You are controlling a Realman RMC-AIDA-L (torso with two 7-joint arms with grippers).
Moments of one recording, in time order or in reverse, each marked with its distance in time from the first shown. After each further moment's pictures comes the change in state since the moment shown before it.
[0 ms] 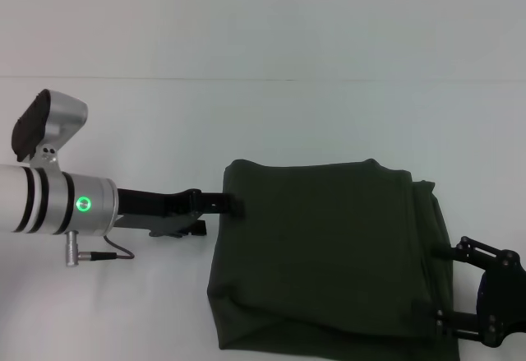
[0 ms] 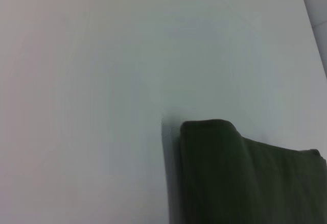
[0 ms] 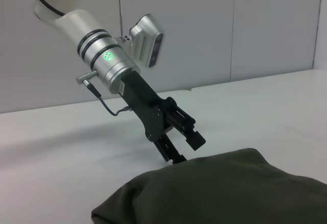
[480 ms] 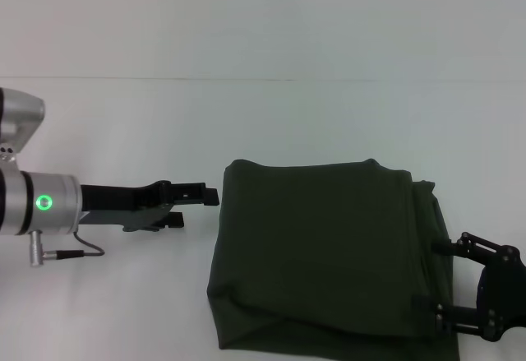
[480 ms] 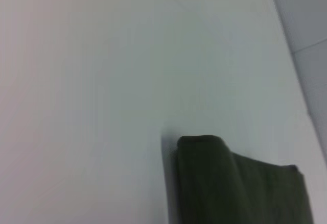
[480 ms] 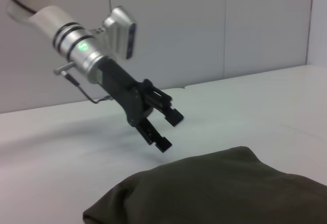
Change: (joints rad) left arm 0.055 0.020 -0.069 0.063 -0.012 0.093 0.018; right arm 0.008 0.000 0.002 -0.003 0.001 0.016 0.015
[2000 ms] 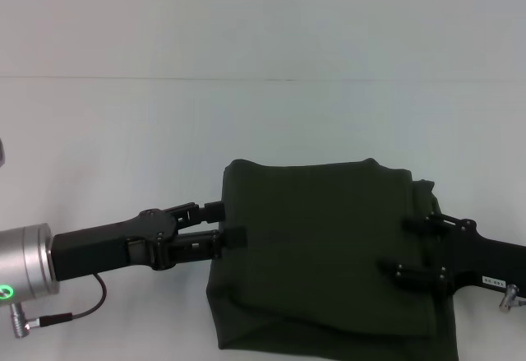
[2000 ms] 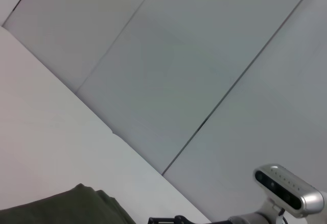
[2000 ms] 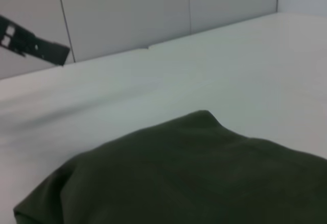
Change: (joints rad) left arm 0.192 -0.079 -0.084 0.055 -0.290 0.455 0.777; right arm 0.136 0.001 -0.065 0.108 -0.005 0.291 0.136
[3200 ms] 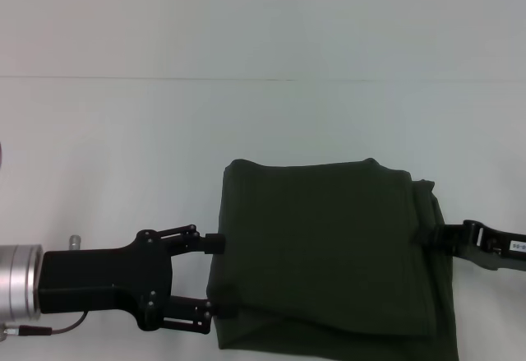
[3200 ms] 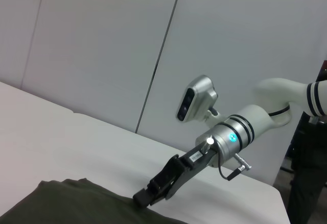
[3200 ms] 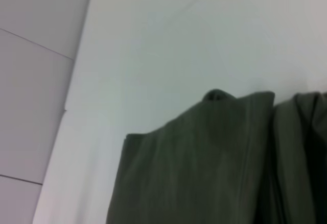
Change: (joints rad) left arm 0.024 -0.005 0.063 0.131 0.087 0.101 0.301; right arm -0.029 -0.014 -0.088 -0.159 -0.019 -0.027 1.219
